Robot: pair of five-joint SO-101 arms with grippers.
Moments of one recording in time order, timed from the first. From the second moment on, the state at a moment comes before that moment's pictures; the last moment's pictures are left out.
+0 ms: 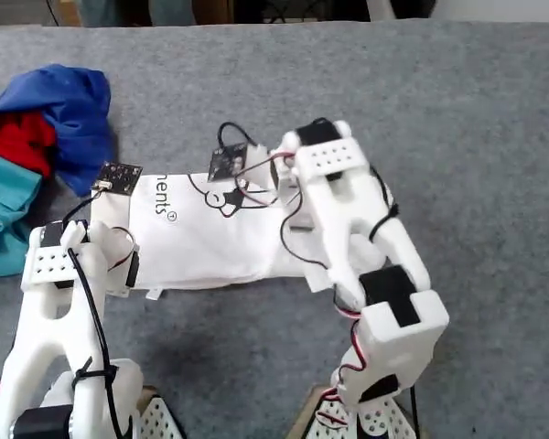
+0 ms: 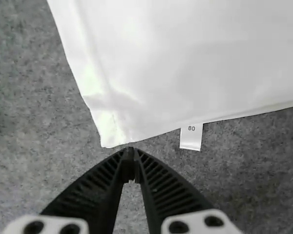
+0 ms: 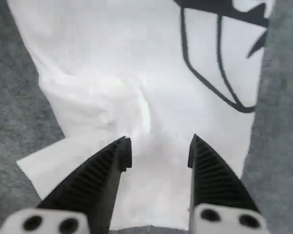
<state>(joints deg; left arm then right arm) -12.4 -33.3 51.9 71.2 -17.9 -14.9 14.3 0.0 81.5 67.1</state>
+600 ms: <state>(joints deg) -12.4 -33.3 51.9 71.3 -17.9 -13.8 -9.1 14.5 99.2 61.1</state>
